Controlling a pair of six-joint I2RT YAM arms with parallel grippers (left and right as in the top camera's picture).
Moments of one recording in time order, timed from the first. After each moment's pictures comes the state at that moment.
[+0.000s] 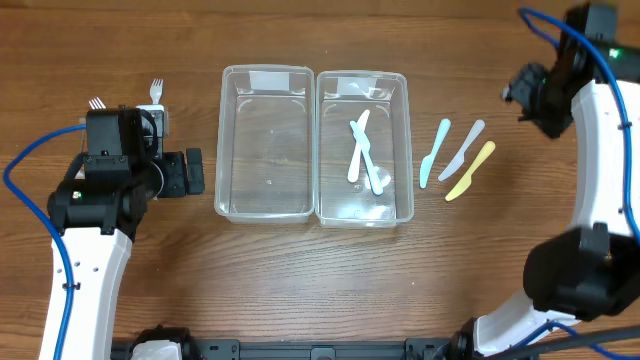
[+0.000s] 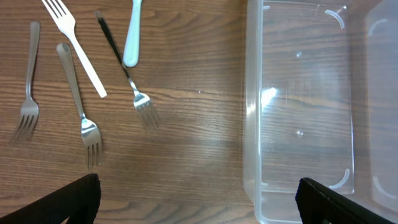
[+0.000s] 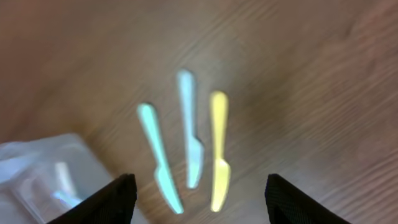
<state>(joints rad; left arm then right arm) 0.04 1.18 1.10 -0.91 0.02 -0.05 -0.22 1.86 1.80 -1.22 0.02 0.50</state>
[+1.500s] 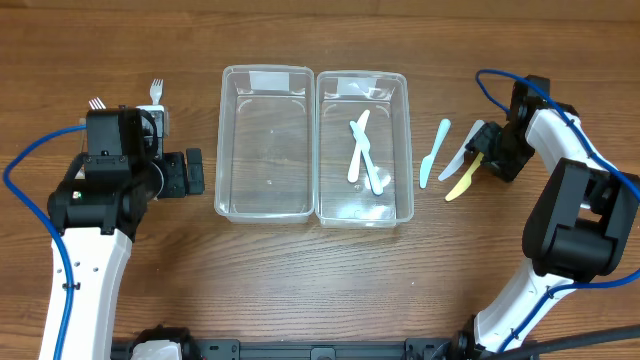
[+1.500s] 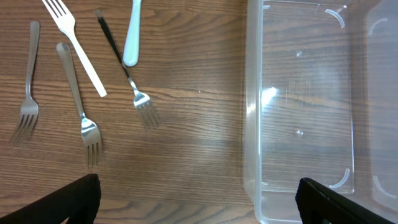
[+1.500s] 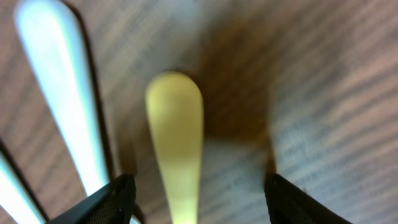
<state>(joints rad) 0.04 1.18 1.10 -0.92 0.02 -0.05 -0.23 2.07 1.42 -0.80 -0.03 0.48</state>
